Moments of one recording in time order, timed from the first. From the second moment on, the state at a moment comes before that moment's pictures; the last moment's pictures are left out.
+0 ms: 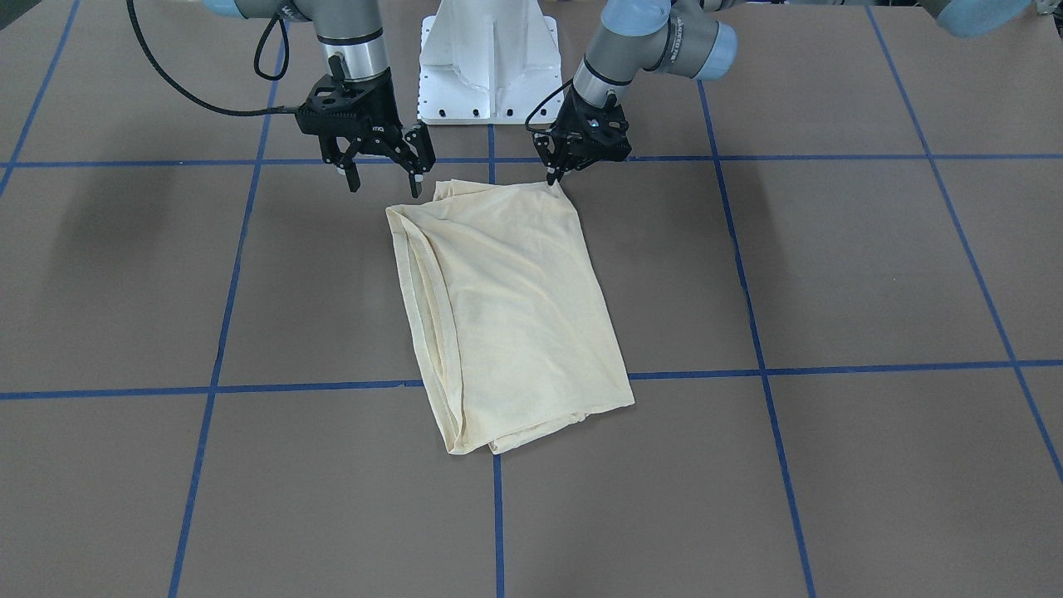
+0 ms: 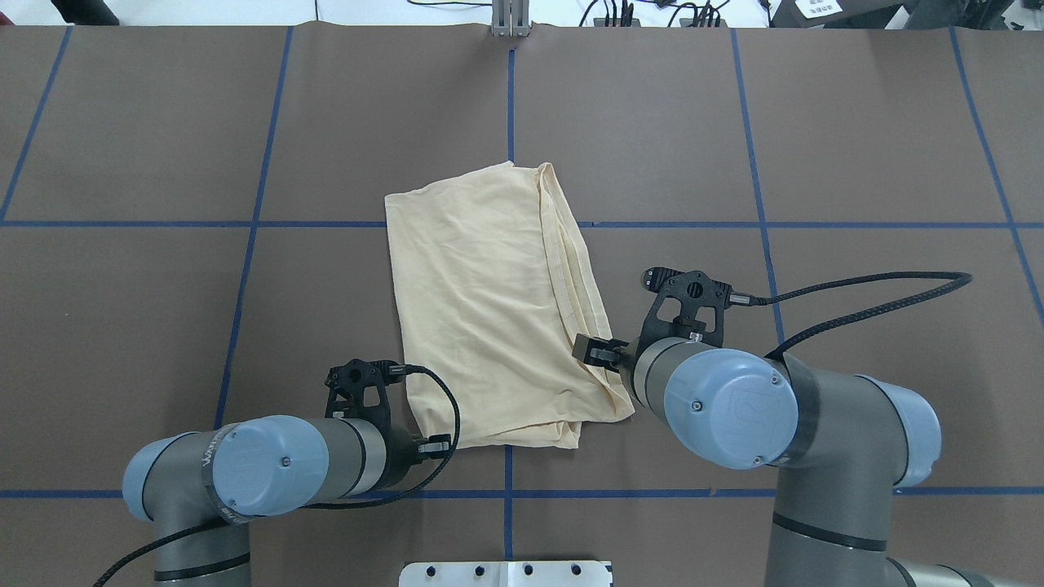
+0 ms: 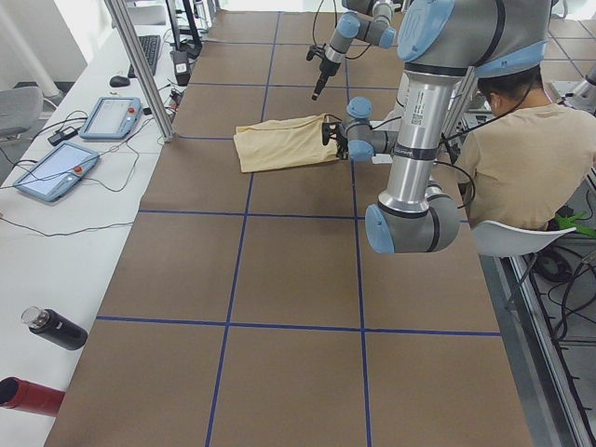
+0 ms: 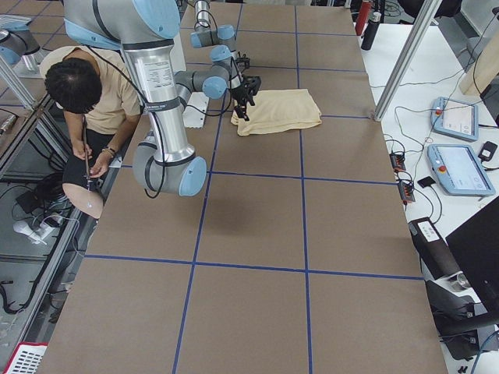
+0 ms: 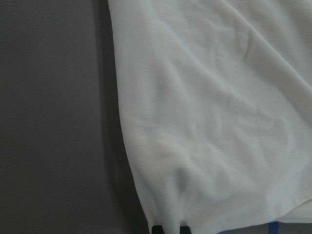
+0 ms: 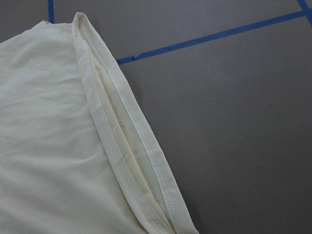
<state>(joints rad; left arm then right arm) -0.21 -1.92 -1.86 -2.04 -1.61 -1.53 0.30 -1.19 2.06 -1.59 1.42 1.63</state>
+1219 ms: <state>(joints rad) -0.22 -1.92 -1.88 -2.00 -1.60 -1.53 0.19 -1.07 1.87 -1.59 1.41 1.97</state>
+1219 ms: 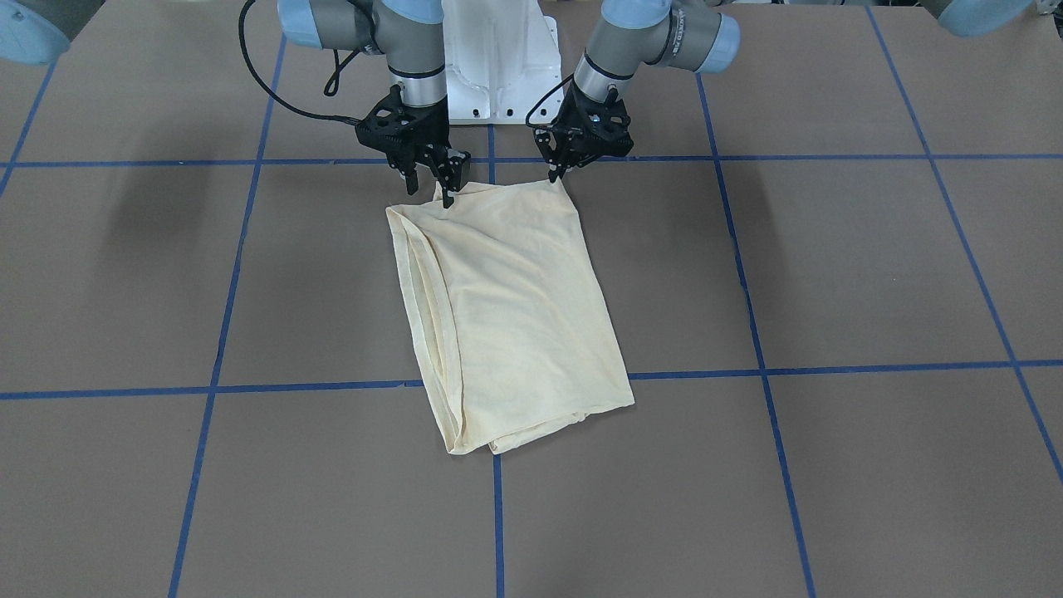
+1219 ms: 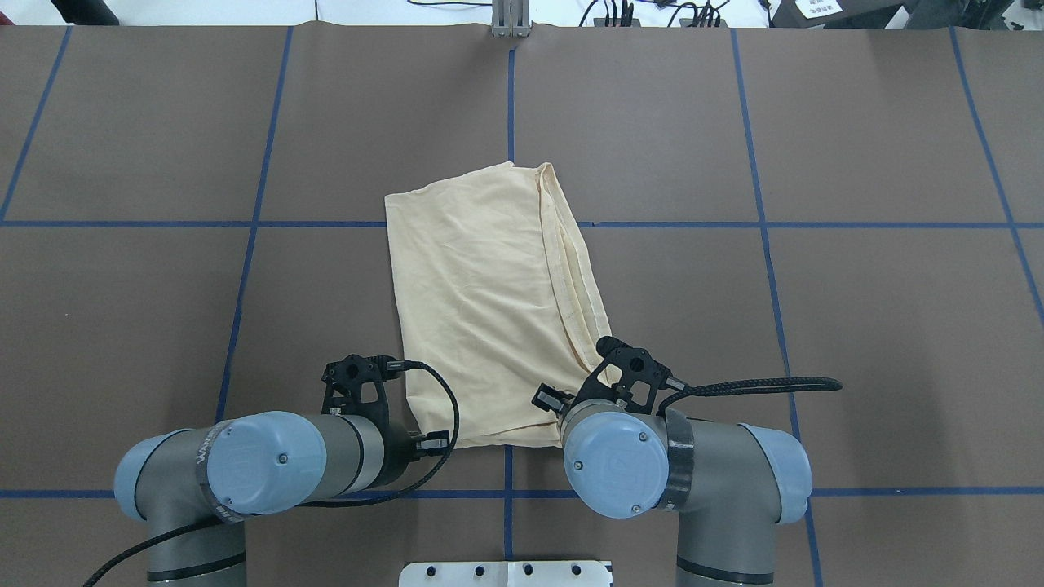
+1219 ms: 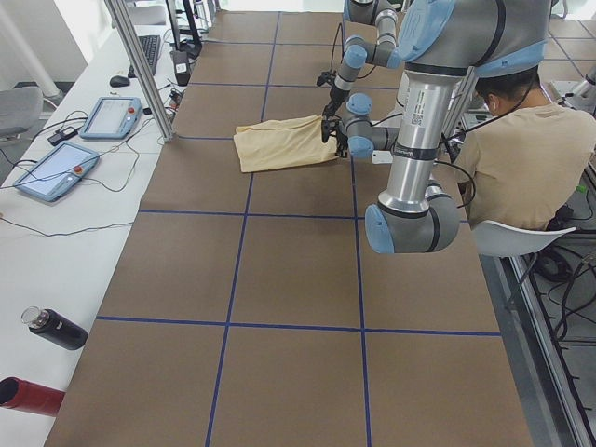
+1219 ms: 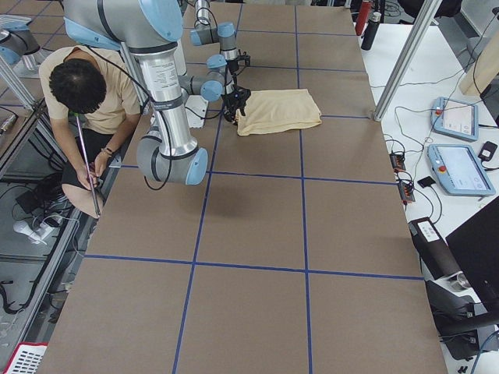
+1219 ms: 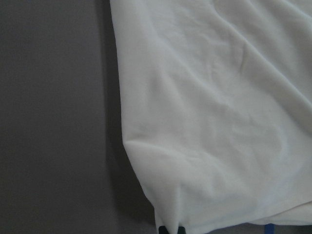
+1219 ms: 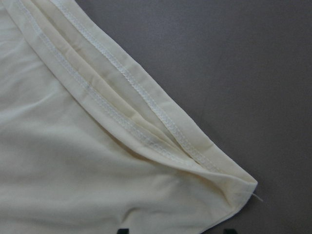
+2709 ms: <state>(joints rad) -0.23 -1.92 -1.89 -2.00 -1.61 -1.52 0.18 -1.00 1.78 -1.61 1.41 2.01</state>
